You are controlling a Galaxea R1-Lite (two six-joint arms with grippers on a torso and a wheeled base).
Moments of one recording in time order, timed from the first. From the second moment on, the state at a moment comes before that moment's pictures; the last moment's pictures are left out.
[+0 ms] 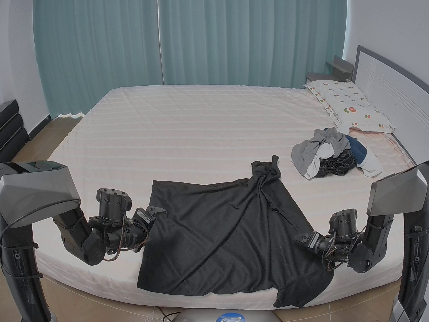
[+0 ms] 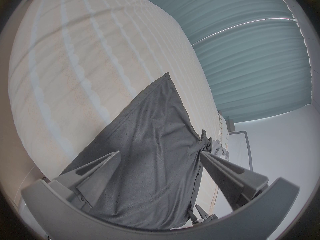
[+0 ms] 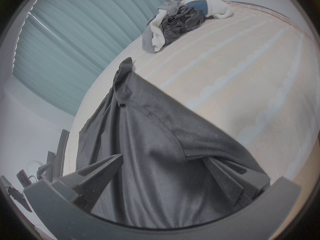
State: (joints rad) left arm -0.28 2.19 -0.61 -0.95 -0.12 -1.20; right arm 0.25 2.36 -0.44 -1.18 0.01 0.77
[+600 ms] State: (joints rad) left arm -0.28 2.19 -0.61 -0.95 -0.12 -1.20; right arm 0.19 2.36 -0.45 -1.18 -0.06 0.68
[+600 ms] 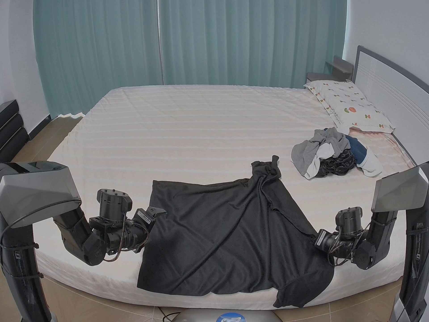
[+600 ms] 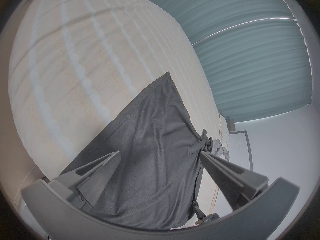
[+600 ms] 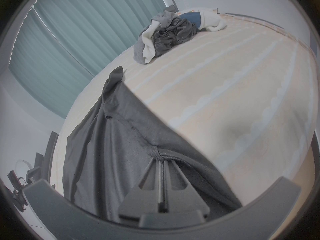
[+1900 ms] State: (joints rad) left arm -0.28 2.19 -0.61 -0.95 -0.12 -1.20; right arm 0.00 2.24 -0.52 -1.08 0.06 0.69
